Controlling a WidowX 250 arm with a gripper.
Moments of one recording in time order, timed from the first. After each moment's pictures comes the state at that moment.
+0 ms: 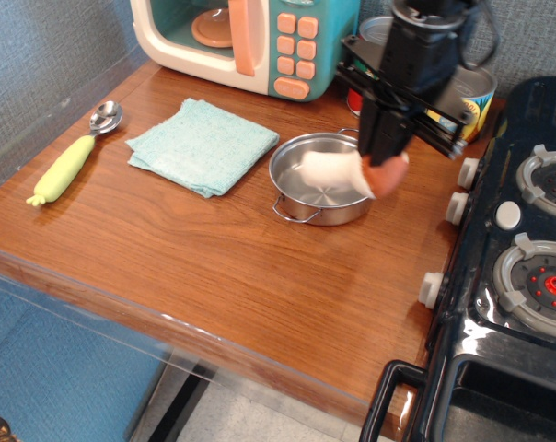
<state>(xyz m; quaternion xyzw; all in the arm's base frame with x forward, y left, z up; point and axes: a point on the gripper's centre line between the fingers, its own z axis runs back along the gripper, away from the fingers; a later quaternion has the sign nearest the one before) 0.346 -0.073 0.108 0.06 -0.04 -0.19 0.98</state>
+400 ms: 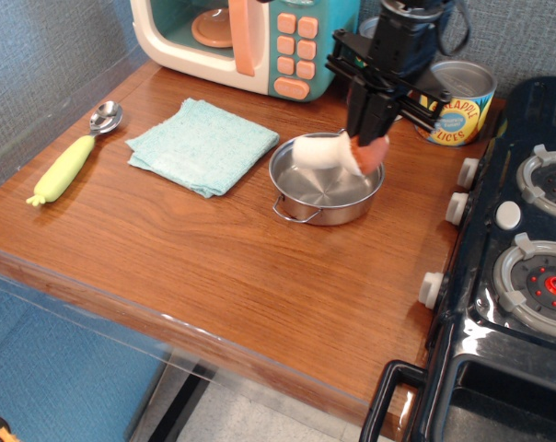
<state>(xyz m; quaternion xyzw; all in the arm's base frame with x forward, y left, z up) 0.388 -0.051 0.087 0.07 -0.02 -0.15 0.99</state>
